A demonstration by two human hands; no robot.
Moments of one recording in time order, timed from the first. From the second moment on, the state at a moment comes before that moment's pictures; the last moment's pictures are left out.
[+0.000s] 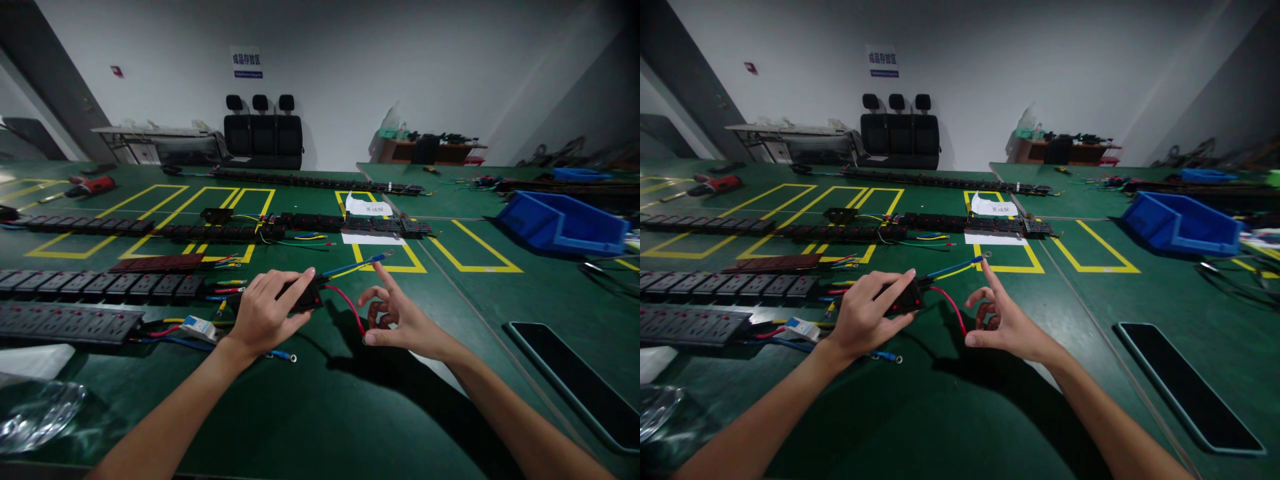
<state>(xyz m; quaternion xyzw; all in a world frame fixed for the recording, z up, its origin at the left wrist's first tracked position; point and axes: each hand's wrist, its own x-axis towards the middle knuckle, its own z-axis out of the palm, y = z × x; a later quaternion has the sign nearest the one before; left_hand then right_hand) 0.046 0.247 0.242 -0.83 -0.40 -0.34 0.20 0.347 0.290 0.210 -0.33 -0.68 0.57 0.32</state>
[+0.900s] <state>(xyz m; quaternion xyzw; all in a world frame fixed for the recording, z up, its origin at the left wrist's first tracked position) 0.044 0.248 0.240 -0.83 -0.42 -0.31 0.20 0.346 0.291 0.212 -0.33 -0.69 0.56 0.32</state>
